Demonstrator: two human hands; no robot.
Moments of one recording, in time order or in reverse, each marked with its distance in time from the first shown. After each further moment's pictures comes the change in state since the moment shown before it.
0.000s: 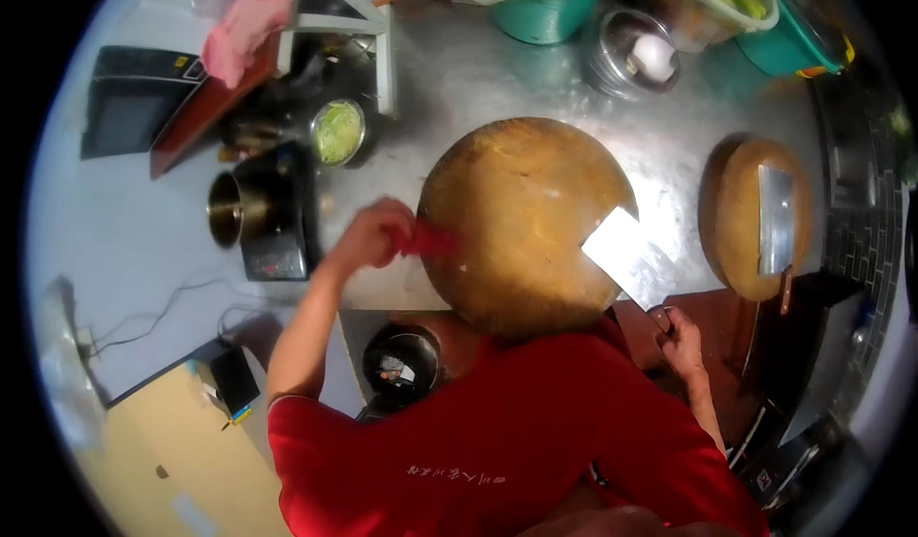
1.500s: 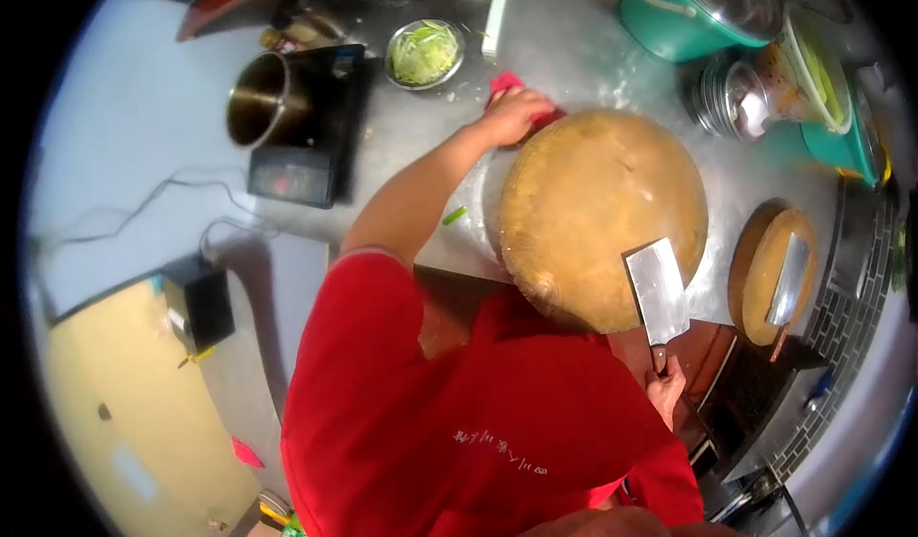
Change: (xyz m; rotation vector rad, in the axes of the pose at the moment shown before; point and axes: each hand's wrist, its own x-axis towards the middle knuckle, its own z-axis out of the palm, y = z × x) left_hand 0.130 -0.154 0.031 0.457 0.161 0.015; right_hand -0.066 -0.067 0.075 0.019 0.126 0.204
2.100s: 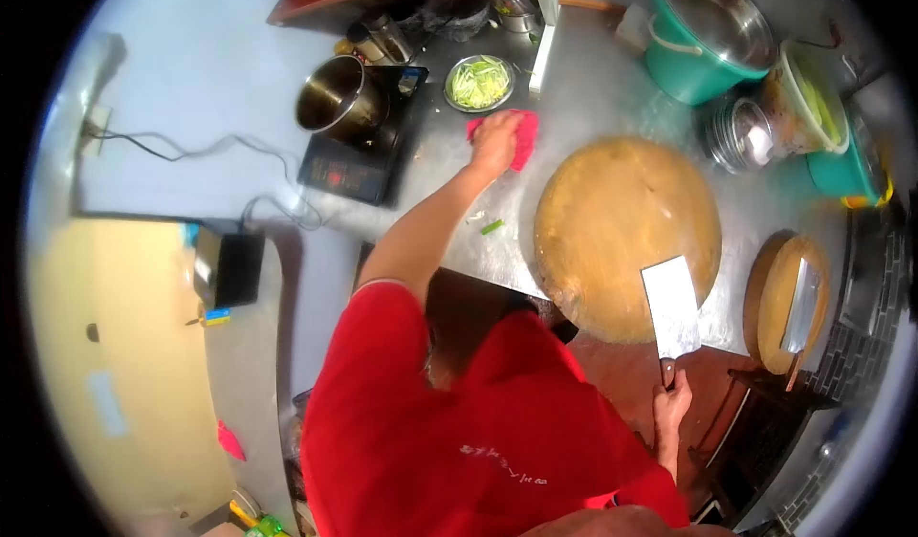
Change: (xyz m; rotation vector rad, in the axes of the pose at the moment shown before) left_hand -0.093 -0.019 -0.033 0.153 0.579 -0.188; right_hand -0.006 0.029 0.025 -0.073 0.076 -0.139
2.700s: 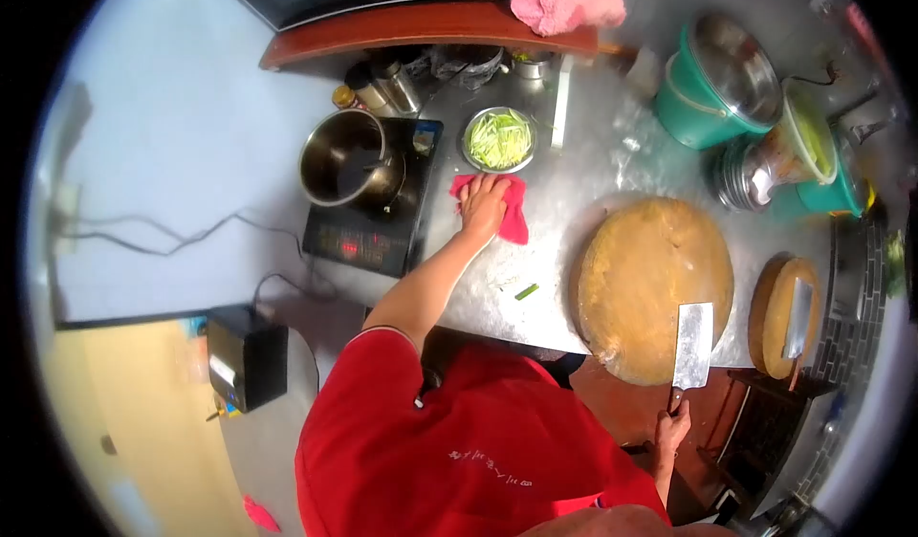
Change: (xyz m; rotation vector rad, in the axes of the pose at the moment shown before) left_hand -0.019 -0.096 -0.033 0.086 -0.132 -0.053; right_hand -0.033 -0.063 0.073 0.034 0.248 0.157
